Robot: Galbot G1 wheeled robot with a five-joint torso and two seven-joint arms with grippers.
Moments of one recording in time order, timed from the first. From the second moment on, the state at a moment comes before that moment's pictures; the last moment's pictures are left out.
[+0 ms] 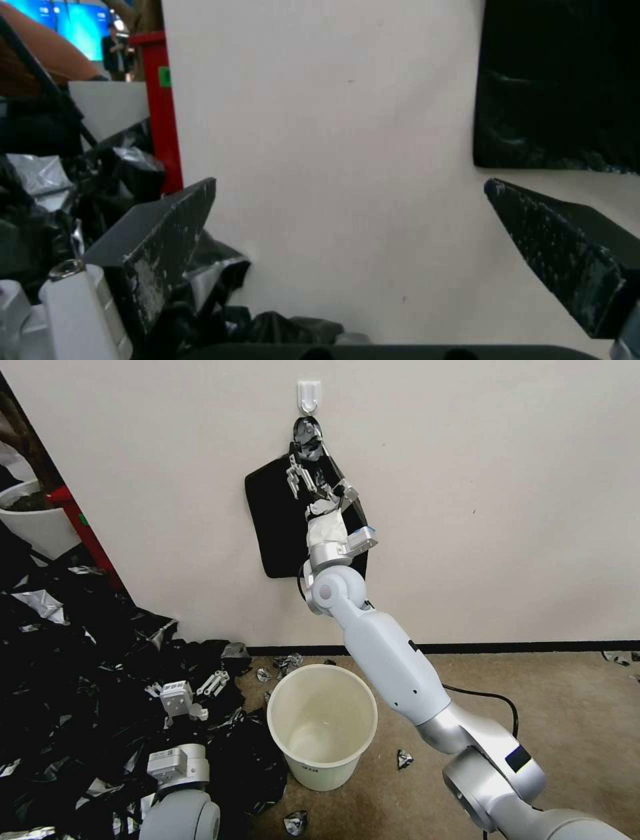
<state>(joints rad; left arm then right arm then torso) 1.61 -1.51 -0.55 -2.08 -0.03 -0.18 -0.24 -0.34 1.58 -0.09 1.31 1.02 0.40 0.10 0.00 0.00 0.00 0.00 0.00</state>
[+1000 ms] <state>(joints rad) 1.60 -1.49 -0.55 -2.06 -0.01 -0.17 -0.28 -0.27 1.61 -0.04 1.20 1.06 0.41 0.00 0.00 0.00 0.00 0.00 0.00</state>
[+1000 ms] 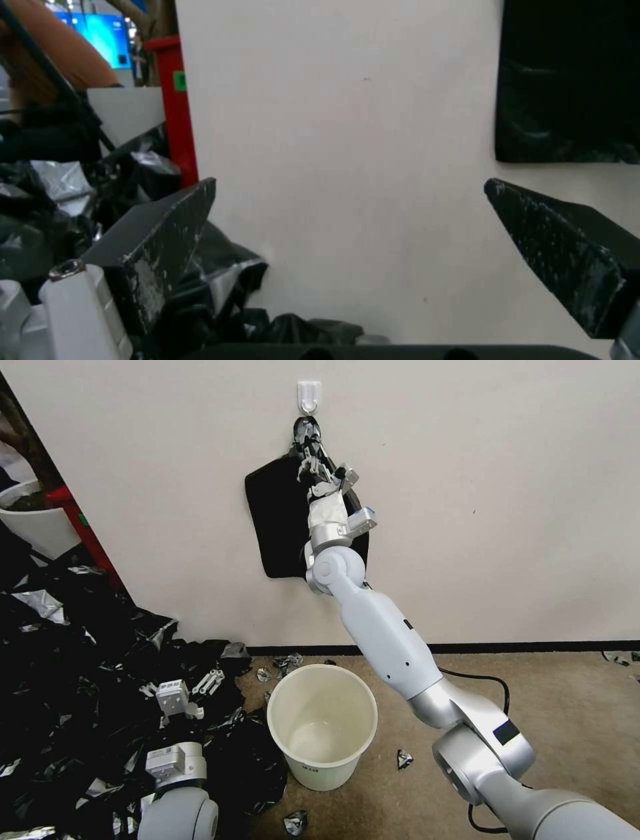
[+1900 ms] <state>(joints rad) 1.52 -1.41 -0.55 -2.02 -0.19 -0.16 -0.28 -0.71 1.50 -0.05 1.43 1.04 0.45 -0.44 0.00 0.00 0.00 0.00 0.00</state>
